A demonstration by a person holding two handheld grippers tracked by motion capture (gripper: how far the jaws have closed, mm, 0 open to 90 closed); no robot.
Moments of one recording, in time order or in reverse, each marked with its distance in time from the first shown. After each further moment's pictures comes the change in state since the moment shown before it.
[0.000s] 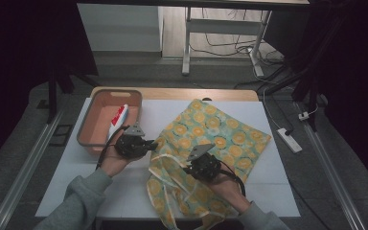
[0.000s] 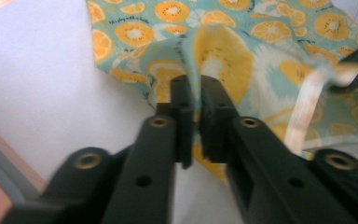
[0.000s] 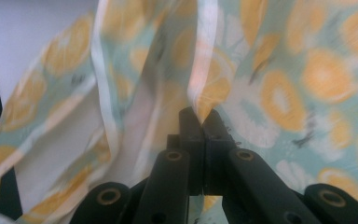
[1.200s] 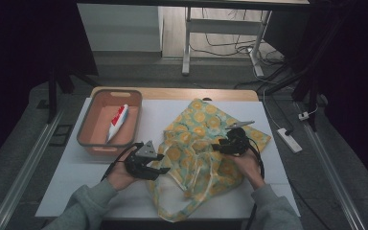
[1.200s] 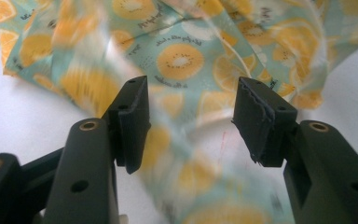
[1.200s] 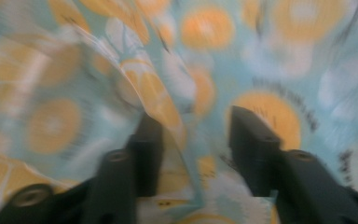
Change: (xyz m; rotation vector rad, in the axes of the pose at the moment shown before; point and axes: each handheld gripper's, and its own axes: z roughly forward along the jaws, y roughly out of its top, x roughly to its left) left arm -0.053 -0.010 0.014 0.083 -0.091 0.162; right arm -0.128 -0.060 -0.010 -0.077 -0.135 0.401
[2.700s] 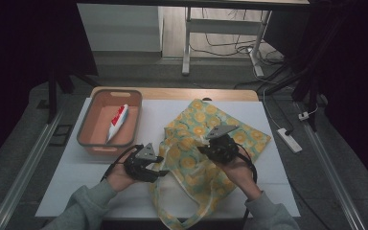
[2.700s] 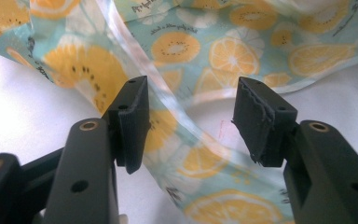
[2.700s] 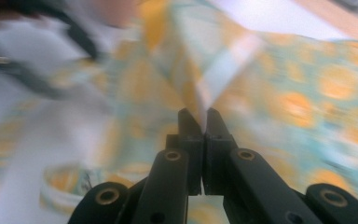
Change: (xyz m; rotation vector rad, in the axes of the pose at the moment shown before) left arm -0.002 -0.005 0.003 0.021 -0.012 0.019; right arm 0.093 0.032 -0.039 -0.017 0.016 -0.283
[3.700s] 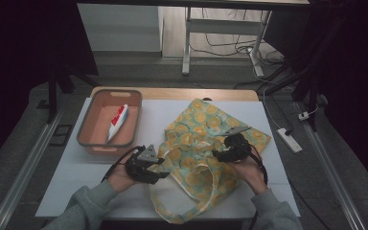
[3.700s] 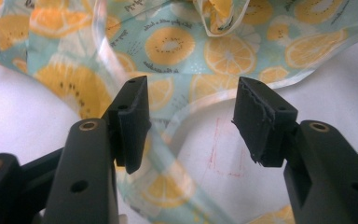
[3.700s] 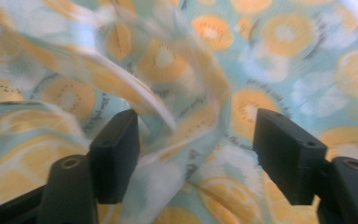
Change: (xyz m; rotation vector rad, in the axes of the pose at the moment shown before) left arm -0.002 -0.001 0.002 0.014 -0.006 0.014; right arm -0.049 -0.051 0.022 0.096 -0.152 0.173
